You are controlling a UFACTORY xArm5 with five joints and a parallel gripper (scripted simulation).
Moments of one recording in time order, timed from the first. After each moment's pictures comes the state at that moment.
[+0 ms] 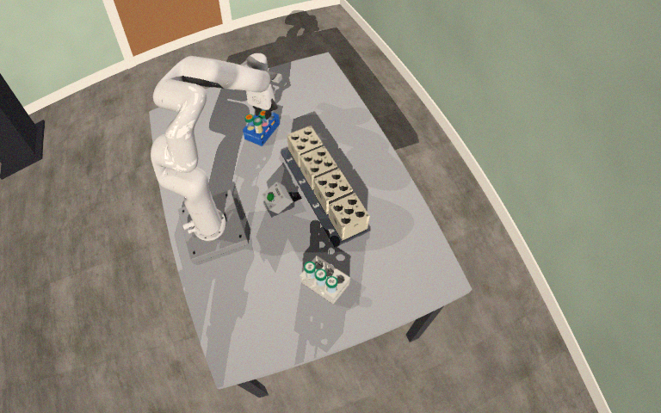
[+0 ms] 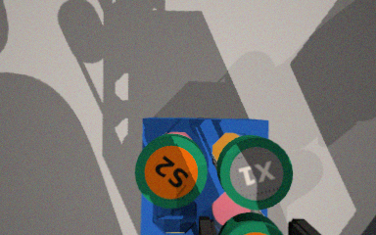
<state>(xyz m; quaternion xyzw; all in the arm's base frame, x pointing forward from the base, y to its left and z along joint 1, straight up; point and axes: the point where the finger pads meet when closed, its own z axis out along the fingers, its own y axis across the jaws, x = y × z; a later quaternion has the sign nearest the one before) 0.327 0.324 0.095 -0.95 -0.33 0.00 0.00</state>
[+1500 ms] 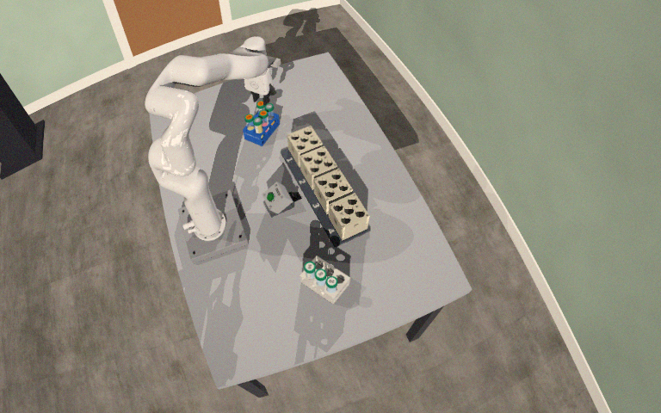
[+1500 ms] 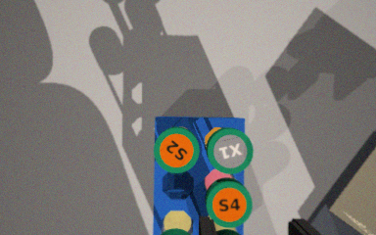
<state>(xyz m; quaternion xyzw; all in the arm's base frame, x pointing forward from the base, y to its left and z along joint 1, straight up) 0.327 0.324 0.174 -0.95 -0.33 0.00 0.00</state>
